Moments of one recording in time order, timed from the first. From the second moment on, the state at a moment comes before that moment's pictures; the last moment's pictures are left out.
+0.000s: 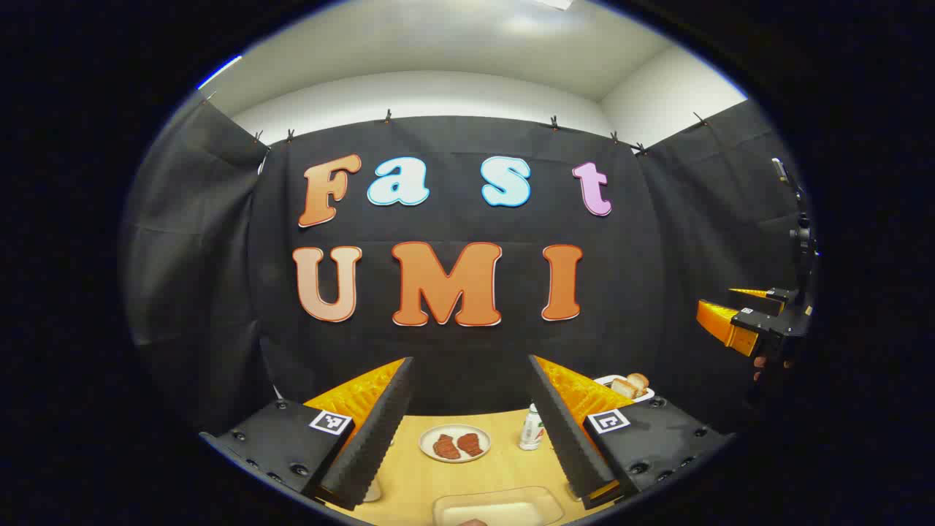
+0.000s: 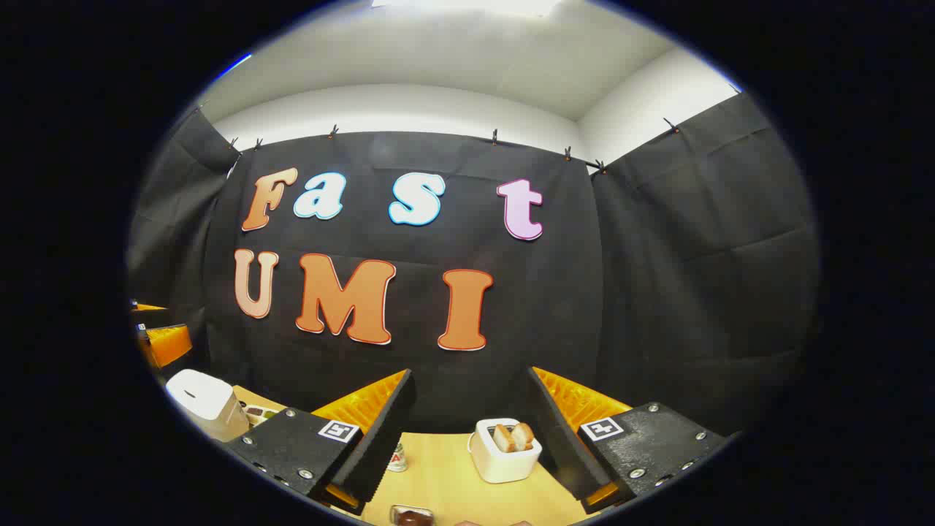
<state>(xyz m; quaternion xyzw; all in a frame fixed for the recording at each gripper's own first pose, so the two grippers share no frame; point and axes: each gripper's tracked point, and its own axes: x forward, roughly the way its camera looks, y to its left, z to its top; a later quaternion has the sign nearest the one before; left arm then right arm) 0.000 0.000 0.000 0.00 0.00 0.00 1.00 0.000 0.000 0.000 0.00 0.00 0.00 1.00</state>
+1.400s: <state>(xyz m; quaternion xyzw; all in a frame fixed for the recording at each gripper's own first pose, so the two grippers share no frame) -0.019 0.190 0.035 -0.01 -0.02 0.12 0.99 0.009 0.071 0.010 -0.01 0.01 0.04 1.00</state>
